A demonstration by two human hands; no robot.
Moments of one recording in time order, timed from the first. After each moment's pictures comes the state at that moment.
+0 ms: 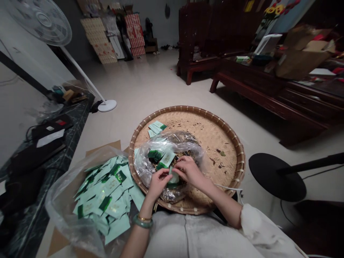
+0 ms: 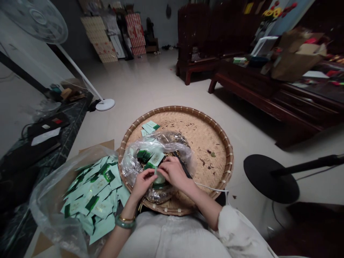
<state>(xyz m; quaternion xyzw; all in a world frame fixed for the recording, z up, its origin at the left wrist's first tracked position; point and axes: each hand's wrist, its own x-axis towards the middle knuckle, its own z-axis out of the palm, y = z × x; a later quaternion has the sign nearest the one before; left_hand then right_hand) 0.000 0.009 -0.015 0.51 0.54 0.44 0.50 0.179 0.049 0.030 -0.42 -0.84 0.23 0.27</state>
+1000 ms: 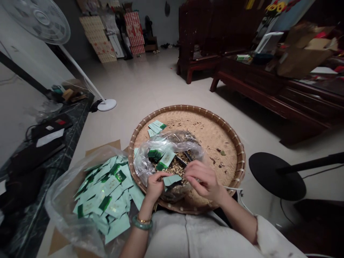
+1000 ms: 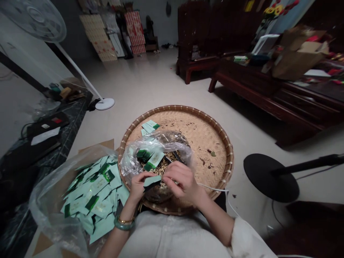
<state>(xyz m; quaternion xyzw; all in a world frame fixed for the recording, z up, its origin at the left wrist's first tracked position) -0.002 0.002 -0.006 0.56 0.51 0.50 0.41 0.201 0.022 0.080 -0.28 -0.80 0.24 0.48</state>
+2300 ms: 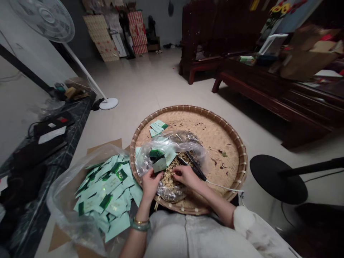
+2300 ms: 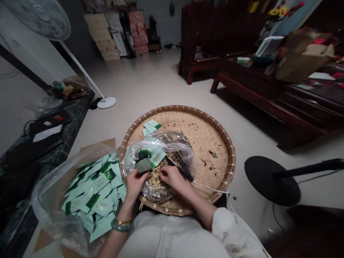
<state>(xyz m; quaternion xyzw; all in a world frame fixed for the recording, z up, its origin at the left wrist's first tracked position) -0.020 0.008 -0.025 0.44 0.64 0.52 0.35 0.160 0.045 -0.021 -0.46 -0.77 0.39 0.21</state>
